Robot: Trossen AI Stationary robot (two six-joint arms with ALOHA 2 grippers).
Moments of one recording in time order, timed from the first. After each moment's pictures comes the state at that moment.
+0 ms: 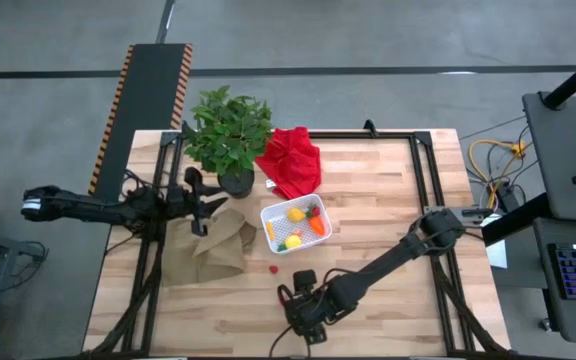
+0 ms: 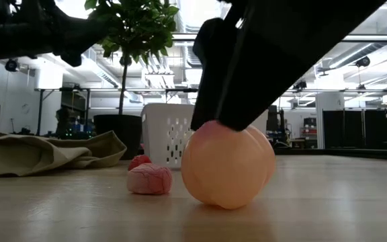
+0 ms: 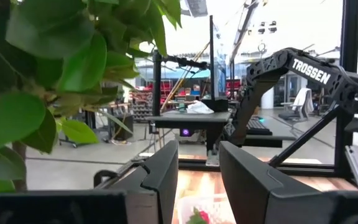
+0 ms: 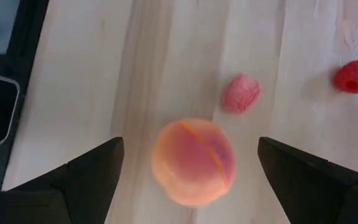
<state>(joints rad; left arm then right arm) -0.01 0.55 0.04 0.75 -0.20 0.07 0.54 2.18 1.72 -0.68 0.16 0.32</state>
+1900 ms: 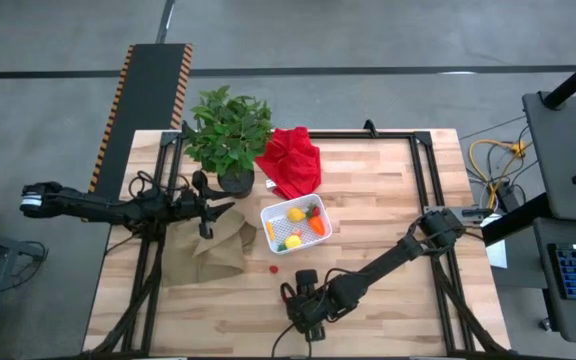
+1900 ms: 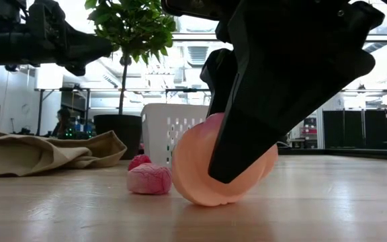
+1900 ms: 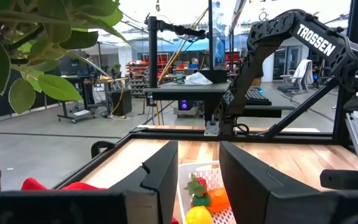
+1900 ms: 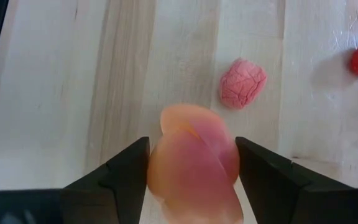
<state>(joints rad) -0.01 0.61 0.04 0.75 -0.20 0.06 0.54 2.19 1.60 -0.53 0.18 0.36</state>
